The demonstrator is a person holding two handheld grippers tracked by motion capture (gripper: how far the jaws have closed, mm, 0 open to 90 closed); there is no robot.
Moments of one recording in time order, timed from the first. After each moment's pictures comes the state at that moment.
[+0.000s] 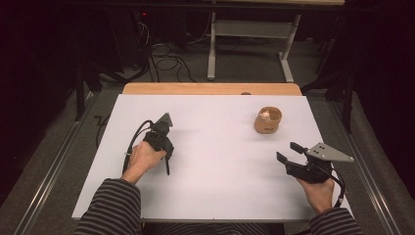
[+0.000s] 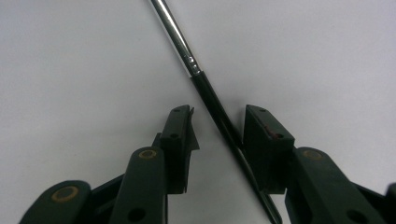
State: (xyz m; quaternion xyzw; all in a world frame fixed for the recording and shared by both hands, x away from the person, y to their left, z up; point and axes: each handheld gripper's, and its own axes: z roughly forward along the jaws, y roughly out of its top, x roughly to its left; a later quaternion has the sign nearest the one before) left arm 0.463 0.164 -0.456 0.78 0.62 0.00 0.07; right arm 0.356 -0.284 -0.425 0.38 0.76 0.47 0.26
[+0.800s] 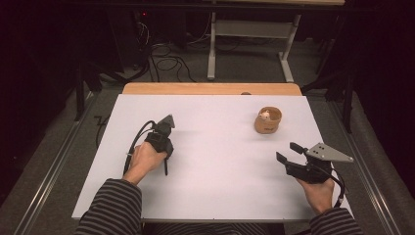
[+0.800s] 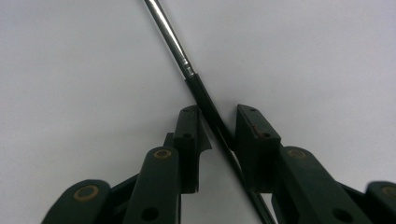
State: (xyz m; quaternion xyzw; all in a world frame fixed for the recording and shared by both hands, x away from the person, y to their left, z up) left arm 0.460 0.158 -0.457 0.79 0.61 0.02 0.06; right arm 0.356 -0.283 -0.425 0.38 0.76 0.47 0.26
